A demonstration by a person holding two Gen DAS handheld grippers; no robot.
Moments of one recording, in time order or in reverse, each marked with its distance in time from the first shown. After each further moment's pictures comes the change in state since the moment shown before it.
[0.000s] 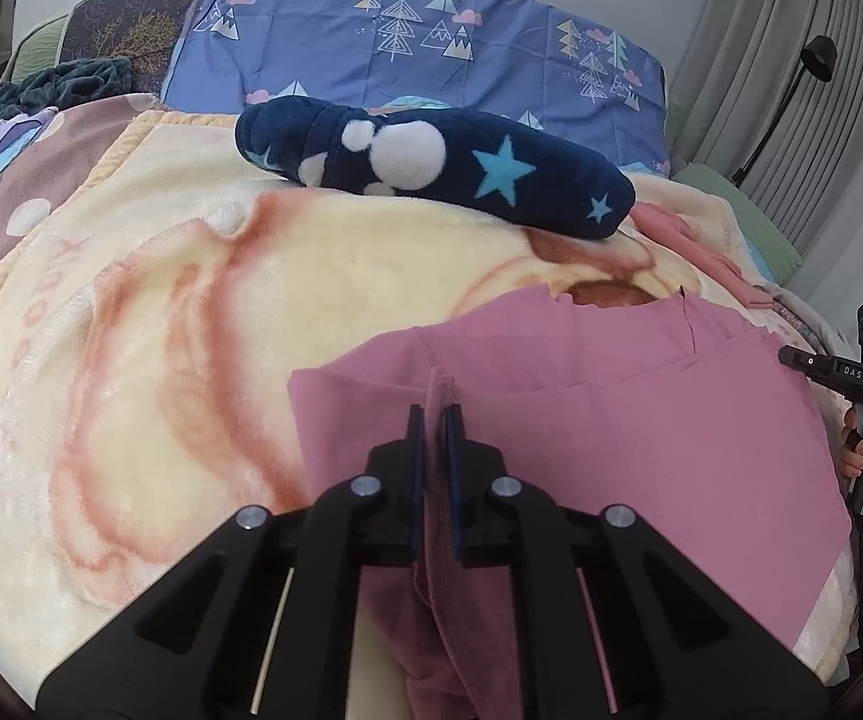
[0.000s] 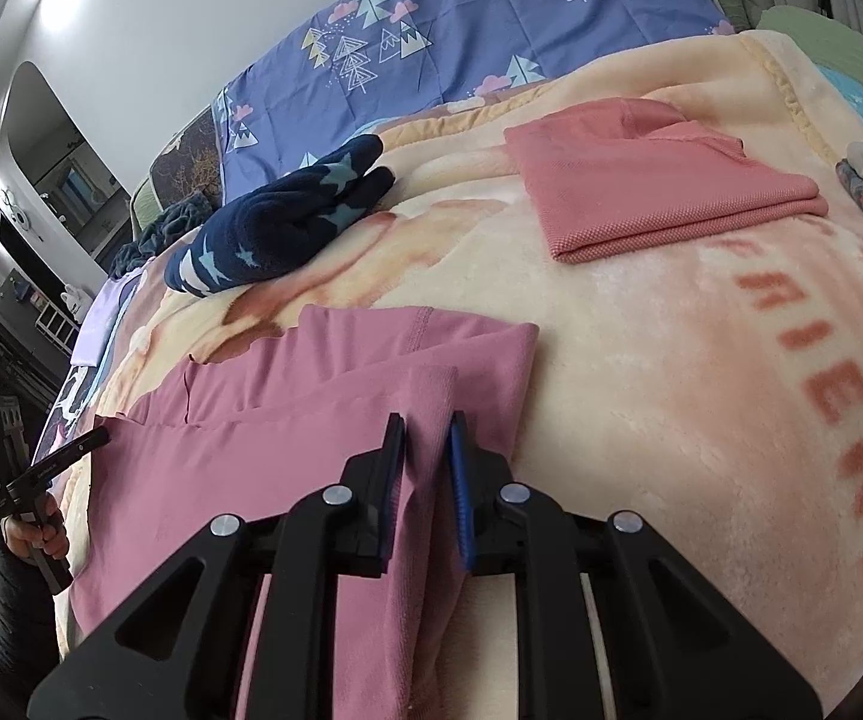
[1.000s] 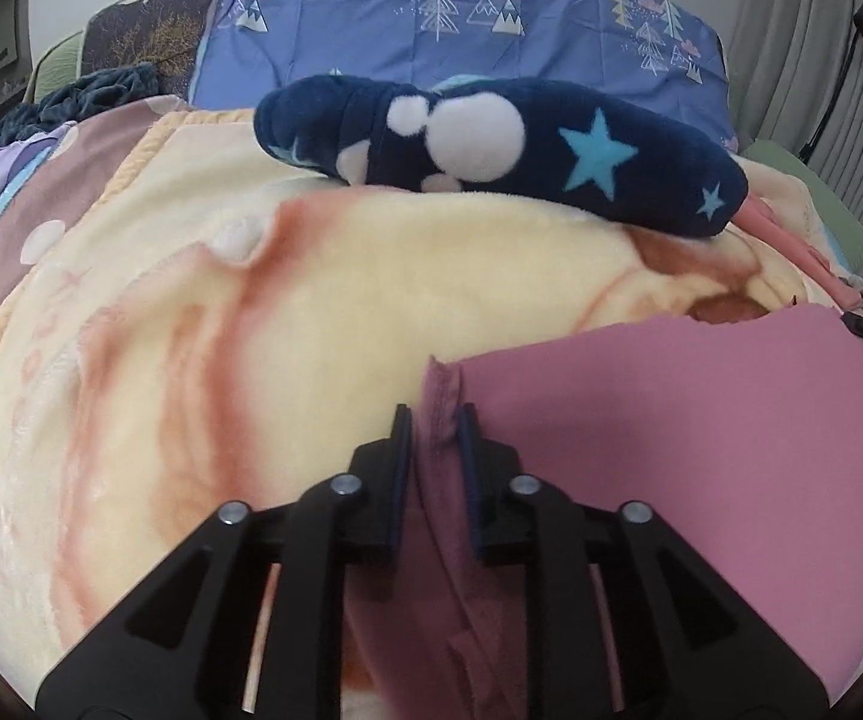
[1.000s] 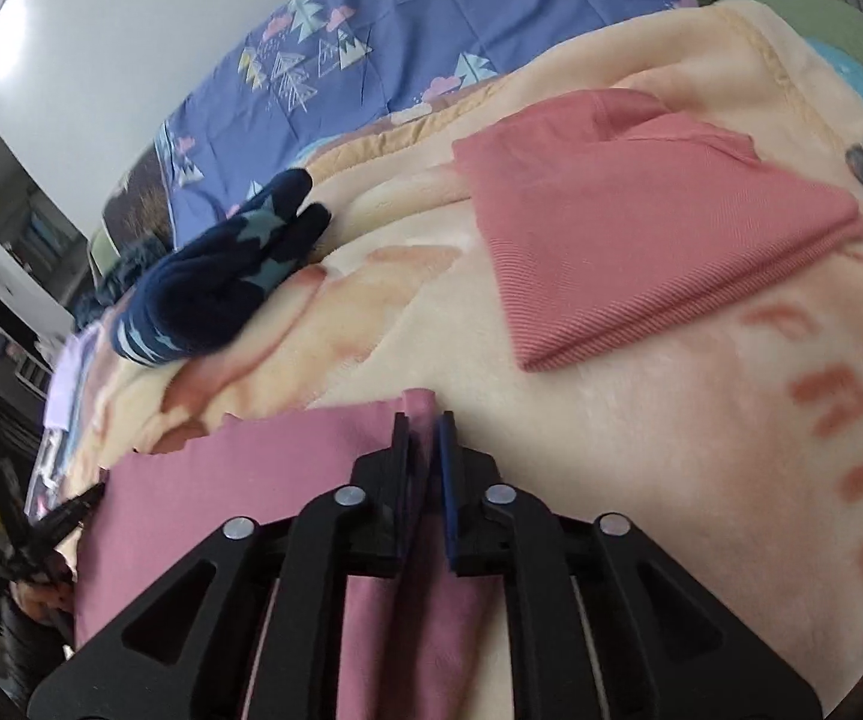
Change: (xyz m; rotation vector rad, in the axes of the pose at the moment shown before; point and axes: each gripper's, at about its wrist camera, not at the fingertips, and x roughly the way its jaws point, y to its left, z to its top) left arm 0.058 0.012 0.030 0.024 0.025 0.180; right arm 0.040 -0.033 0.044 0.125 -0.038 -0.049
